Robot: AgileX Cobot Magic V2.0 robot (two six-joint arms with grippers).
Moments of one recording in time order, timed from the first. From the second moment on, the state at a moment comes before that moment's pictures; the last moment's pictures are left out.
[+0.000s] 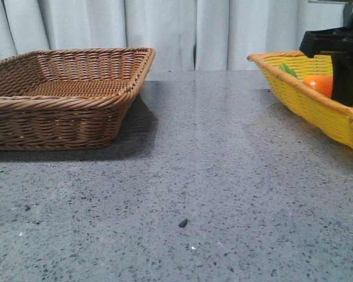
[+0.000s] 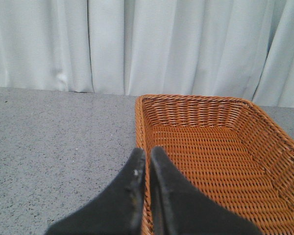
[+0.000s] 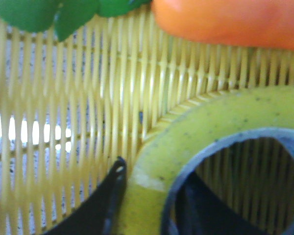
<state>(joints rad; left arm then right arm) -0.11 0.42 -0.38 -0.05 0.12 -0.08 0.15 1.50 -1.13 0.08 0.91 -0.01</state>
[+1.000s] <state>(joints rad) -0.11 0.42 -0.38 -0.05 0.12 -0.08 0.53 1.46 -1.48 0.15 1.17 -0.02</state>
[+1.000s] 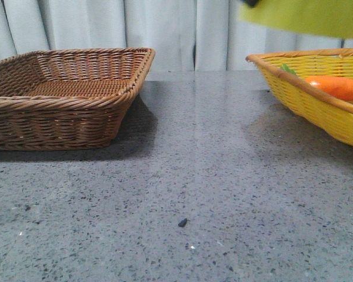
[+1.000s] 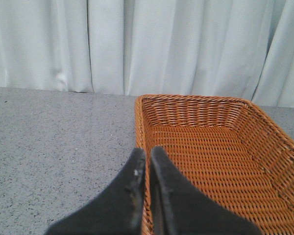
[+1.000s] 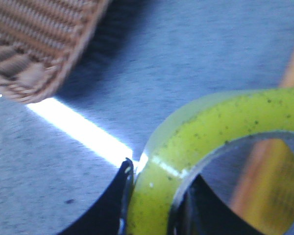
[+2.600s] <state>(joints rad) -0.89 1.06 -0.83 0.09 0.15 -0.08 0.62 1.06 -1.37 -0.06 1.02 0.09</state>
